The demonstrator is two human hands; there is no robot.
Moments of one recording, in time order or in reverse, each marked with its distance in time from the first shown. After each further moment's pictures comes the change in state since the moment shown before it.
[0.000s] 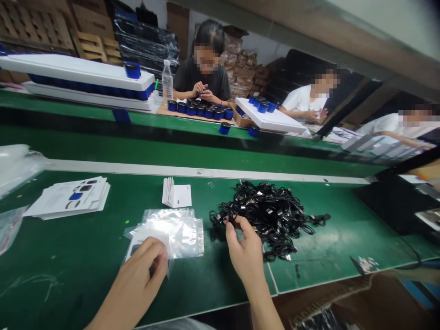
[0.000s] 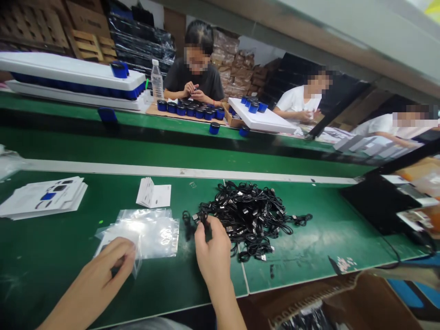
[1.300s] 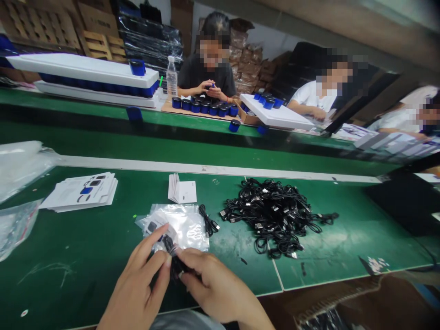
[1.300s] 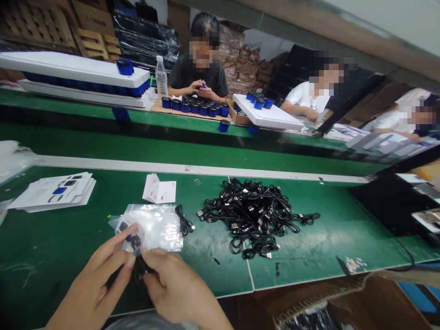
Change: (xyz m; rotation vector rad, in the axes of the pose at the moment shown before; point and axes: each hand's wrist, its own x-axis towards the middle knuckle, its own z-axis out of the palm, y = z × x) left_hand -0.025 0.003 -0.006 0.207 0.225 0.229; right_hand -0.028 -0.064 -0.002 0.587 -0.922 -0.113
